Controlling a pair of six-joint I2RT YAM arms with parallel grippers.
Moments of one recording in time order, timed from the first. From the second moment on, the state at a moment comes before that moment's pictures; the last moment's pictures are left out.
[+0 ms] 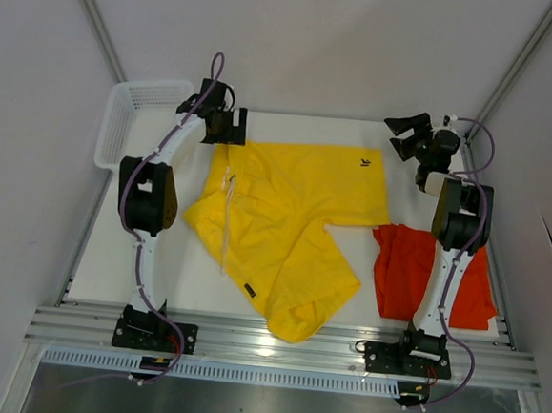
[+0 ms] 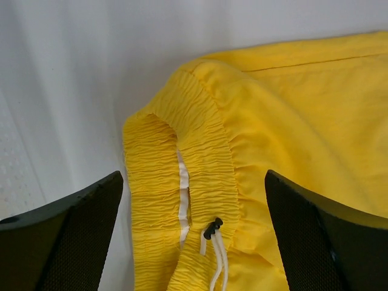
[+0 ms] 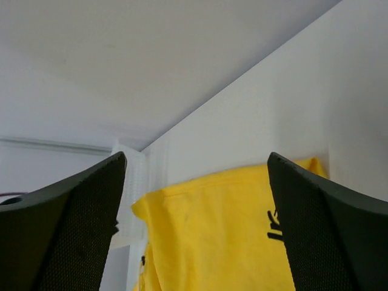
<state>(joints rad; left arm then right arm) -0.18 2.18 1.96 -0.66 0.00 -0.15 -0.13 2.34 1.54 0.70 -0.53 1.08</state>
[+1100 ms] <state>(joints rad) -0.25 1.80 1.34 -0.50 -0.03 -0.21 0.34 1.77 1.16 -0.11 -0.25 0.56</state>
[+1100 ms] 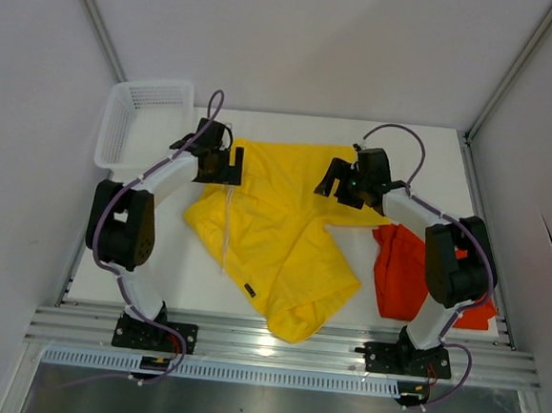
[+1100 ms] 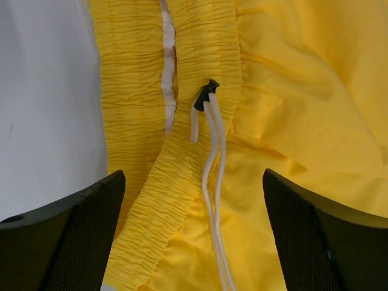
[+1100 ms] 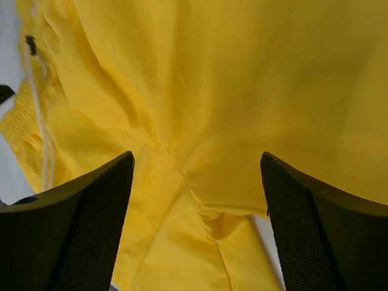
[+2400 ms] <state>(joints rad) -0.25 1.76 1.16 -0.44 -0.02 -0.27 0.32 1.56 0.87 -0.14 -0.29 0.51</state>
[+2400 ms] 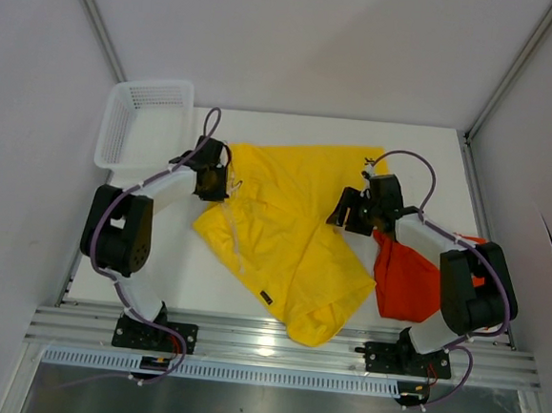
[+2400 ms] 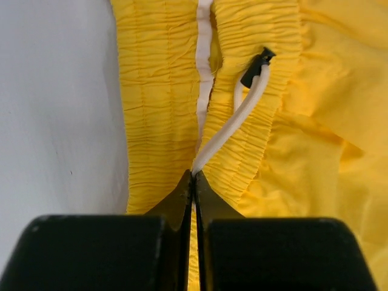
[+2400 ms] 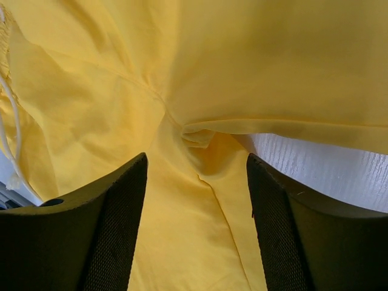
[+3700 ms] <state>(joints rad) -0.18 1.72 0.98 -0.27 0.29 -0.37 0.33 1.52 0.87 -0.23 -0.31 0.47</state>
